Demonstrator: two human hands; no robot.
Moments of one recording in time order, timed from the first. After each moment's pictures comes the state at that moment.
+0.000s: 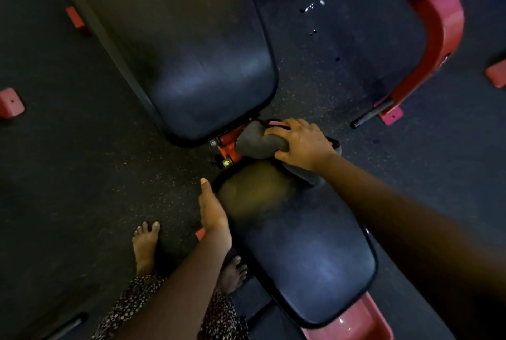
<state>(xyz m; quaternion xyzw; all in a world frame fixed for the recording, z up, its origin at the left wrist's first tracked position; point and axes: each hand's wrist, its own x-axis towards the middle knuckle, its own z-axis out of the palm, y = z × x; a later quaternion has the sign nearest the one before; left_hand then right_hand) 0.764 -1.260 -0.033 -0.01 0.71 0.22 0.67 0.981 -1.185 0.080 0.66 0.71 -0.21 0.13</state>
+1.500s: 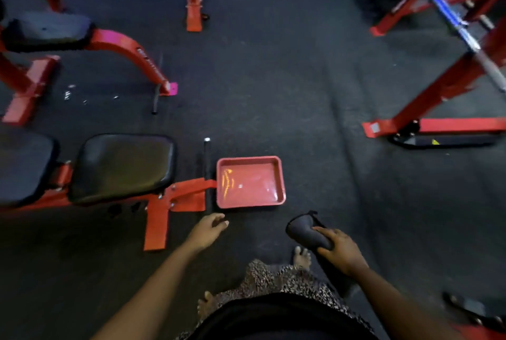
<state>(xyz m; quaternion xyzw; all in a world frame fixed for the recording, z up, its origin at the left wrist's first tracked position) 0.695 -1.665 0.224 0.80 0.23 -0.27 0.48 0.710 -2.005 0.232 0.93 0.02 -0.31 -0.19</state>
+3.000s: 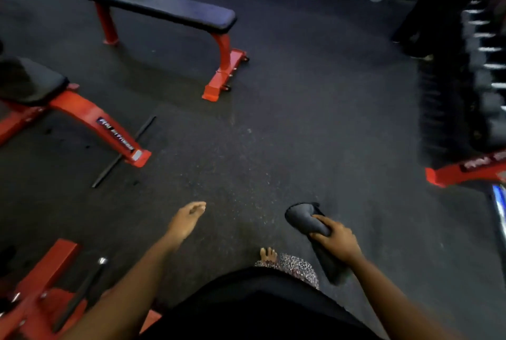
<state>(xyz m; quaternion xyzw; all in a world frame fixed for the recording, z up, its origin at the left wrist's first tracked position) 1.495 -1.848 0.260 0.73 0.45 -0.04 0.52 1.680 -2.165 0.255 0.92 0.21 -0.26 -0.21</state>
